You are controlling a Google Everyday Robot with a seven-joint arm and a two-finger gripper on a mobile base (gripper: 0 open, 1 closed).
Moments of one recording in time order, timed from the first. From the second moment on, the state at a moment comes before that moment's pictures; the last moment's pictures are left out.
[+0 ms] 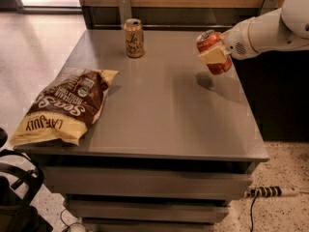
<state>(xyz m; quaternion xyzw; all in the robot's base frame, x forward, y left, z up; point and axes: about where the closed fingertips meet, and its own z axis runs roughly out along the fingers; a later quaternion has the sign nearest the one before) 0.678 -0.175 0.901 -0.43 0.78 0.10 0.44</state>
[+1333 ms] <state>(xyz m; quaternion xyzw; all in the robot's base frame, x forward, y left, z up) 0.678 -0.136 0.850 -0.51 0.80 0.03 0.33</state>
